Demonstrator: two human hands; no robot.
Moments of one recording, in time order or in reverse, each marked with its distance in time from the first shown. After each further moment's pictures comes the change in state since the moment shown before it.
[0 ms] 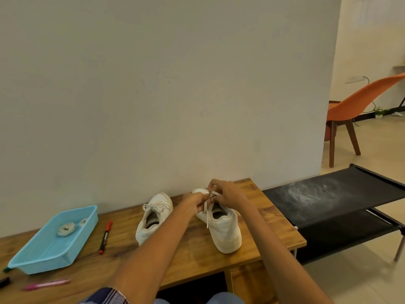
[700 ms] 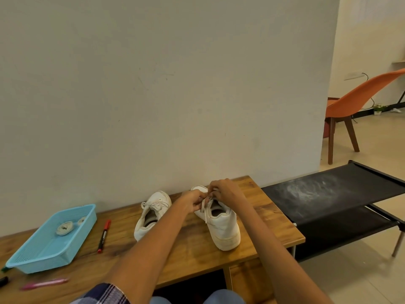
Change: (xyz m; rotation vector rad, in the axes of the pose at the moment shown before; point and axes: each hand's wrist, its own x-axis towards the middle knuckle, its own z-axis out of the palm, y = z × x) left_hand -0.002 0.003 -0.007 0.051 -0.085 -0.045; right_hand 0.003 0.003 0.007 -0.101 0.052 -0.010
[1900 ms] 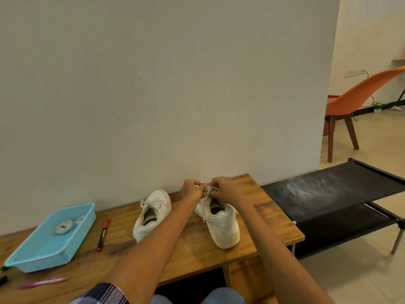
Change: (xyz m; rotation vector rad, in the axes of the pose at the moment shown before) left_hand 0.005 0.001 0.013 0.424 0.336 0.400; right_hand 0.004 -0.003 0.000 0.144 -0.067 0.132
